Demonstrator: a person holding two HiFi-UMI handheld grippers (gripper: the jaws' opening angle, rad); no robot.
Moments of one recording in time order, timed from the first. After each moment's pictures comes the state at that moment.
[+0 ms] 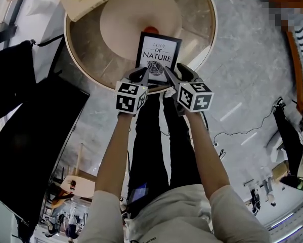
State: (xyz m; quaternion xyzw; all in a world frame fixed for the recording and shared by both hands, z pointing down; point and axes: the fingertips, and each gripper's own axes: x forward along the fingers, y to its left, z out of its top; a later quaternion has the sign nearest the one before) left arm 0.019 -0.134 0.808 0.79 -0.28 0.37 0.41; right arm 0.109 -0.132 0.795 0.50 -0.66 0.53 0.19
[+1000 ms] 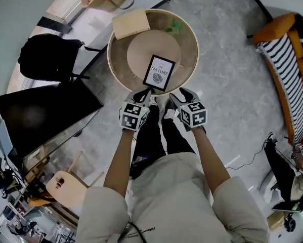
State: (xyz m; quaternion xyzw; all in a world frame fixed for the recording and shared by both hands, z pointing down) left arm 0.018 -0.056 0.510 0.82 -0.37 0.31 0.30; right arm 0.125 -0.044 0.536 0.41 -0.79 0.38 0.24
